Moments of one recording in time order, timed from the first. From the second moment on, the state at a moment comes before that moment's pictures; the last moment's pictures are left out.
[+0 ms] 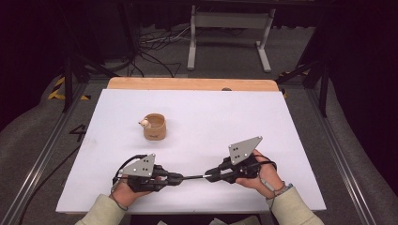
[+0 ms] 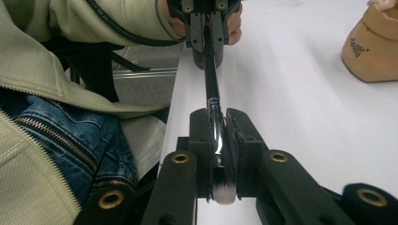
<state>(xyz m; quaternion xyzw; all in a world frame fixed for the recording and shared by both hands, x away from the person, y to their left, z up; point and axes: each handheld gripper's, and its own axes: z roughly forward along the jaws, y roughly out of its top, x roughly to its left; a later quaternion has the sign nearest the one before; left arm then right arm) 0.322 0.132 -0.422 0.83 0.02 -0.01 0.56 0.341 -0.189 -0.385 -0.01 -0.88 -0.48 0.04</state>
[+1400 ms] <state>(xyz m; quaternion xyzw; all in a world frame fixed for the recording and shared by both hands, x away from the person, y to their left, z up) 0.323 0.096 -0.407 0.87 0.05 0.02 0.48 0.344 -0.146 -0.348 -0.01 -0.95 -0.32 0.03</state>
